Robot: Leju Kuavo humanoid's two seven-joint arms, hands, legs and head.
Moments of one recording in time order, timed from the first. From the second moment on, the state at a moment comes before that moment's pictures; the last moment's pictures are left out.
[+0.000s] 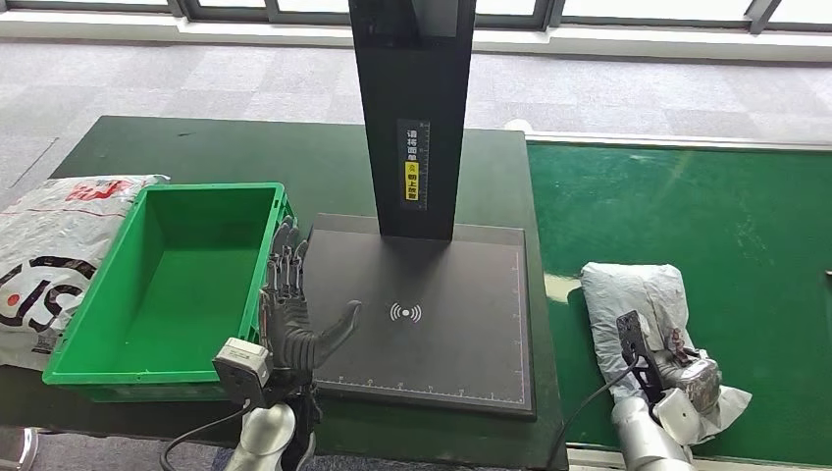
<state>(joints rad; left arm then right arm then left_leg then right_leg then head) -0.06 -0.29 -0.08 -1.35 -0.08 0.24 -0.70 -0.43 0.03 -0.71 -0.57 1.58 -0.70 0.20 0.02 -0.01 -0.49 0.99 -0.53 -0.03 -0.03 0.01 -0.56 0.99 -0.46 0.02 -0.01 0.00</state>
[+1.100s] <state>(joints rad) -0.07 -0.29 -0.08 -1.27 -0.03 0.27 -0.70 -0.20 0.33 -0.58 -1.48 1.42 -0.70 -0.28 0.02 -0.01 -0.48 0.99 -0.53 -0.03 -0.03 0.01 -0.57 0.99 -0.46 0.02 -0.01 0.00</state>
